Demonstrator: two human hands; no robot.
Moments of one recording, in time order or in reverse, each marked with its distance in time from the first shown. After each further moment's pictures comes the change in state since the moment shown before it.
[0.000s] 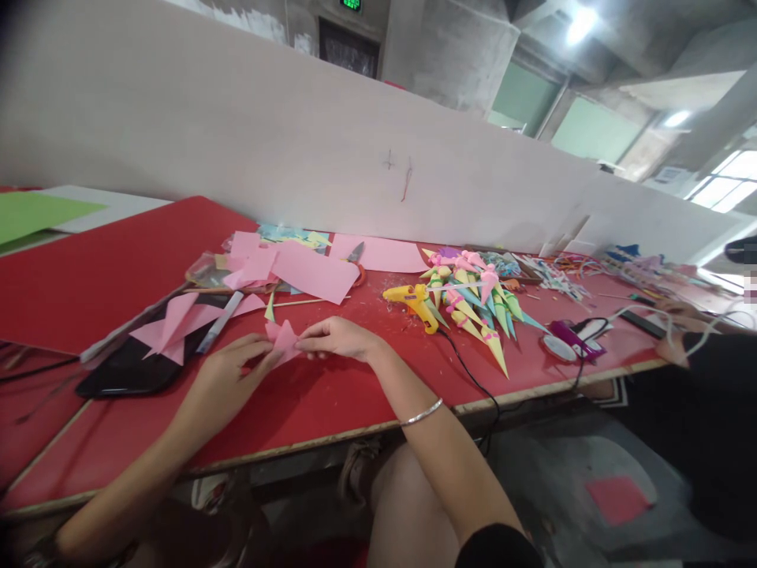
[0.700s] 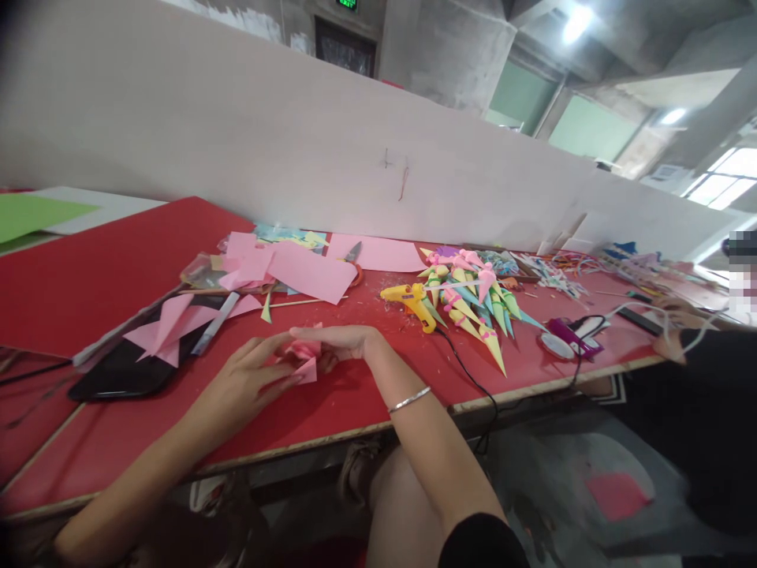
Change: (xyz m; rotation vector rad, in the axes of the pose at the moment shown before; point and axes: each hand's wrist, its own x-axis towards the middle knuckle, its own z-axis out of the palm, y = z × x) left_hand -0.003 -0.004 0.009 0.226 -0.068 0.446; right_hand 0.005 -0.009 -0.002 0.185 -0.221 0.333
